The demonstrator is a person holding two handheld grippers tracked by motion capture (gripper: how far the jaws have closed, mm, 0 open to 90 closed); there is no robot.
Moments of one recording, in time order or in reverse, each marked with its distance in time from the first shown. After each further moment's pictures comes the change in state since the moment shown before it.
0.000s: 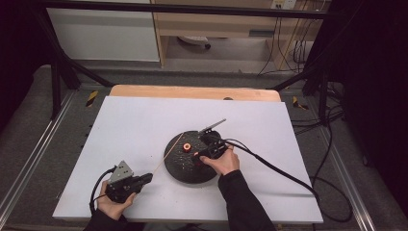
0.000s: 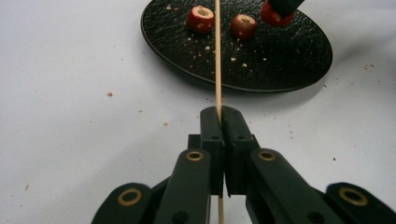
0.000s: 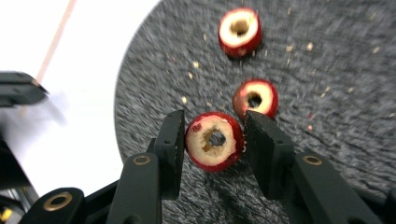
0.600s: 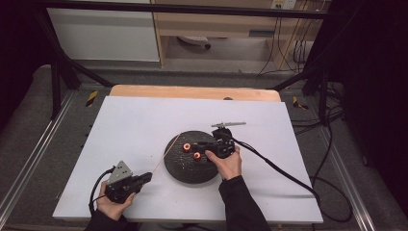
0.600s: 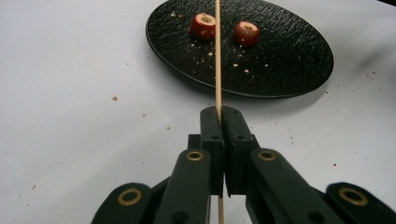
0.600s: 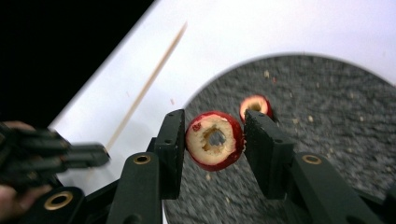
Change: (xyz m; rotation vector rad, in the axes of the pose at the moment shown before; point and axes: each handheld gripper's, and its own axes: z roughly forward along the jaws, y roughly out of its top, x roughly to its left) left arm -0.001 0.000 -0.002 -0.022 0.016 -0.007; right arm -0.005 -0.014 -0.026 -0.381 0.154 0.088
